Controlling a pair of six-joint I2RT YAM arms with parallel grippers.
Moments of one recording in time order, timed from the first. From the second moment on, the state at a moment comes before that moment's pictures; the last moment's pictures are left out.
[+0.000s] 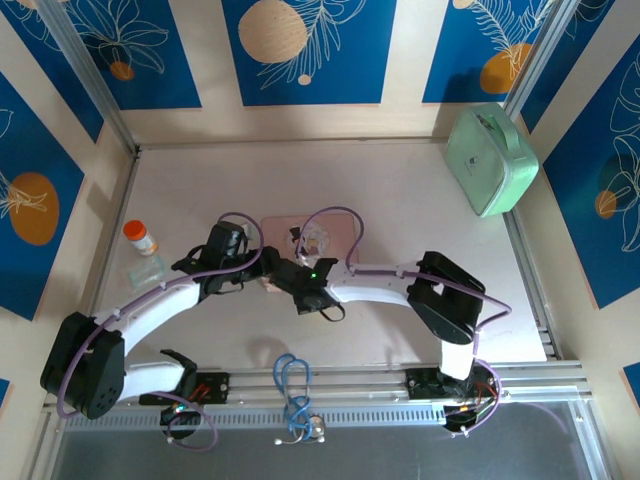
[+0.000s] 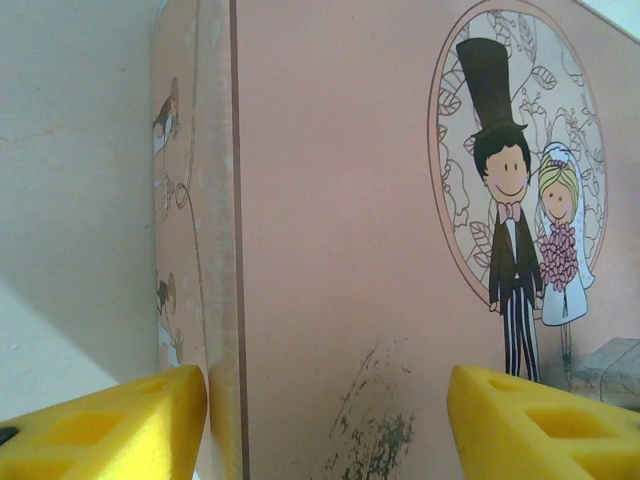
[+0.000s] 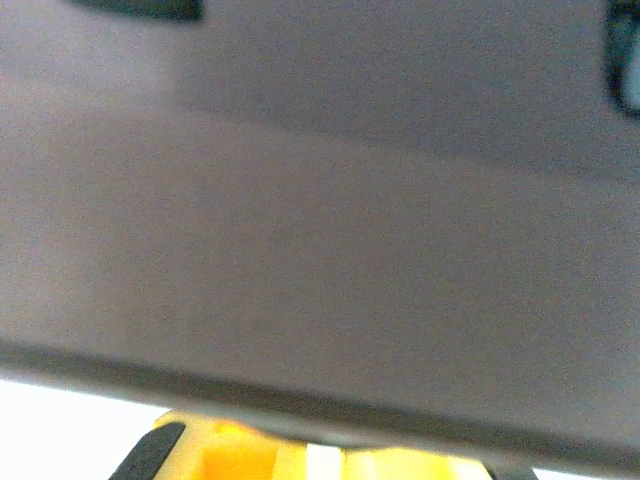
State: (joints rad) left arm -0.49 1.22 0.65 -0.25 0.22 -0.73; right arm 1.12 1.85 1.22 -0.77 0.30 0.89
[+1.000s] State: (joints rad) left arm -0.48 1.22 0.64 -0.24 0.24 -0.73; right arm 1.04 1.41 0.84 -0.50 0.21 0.83
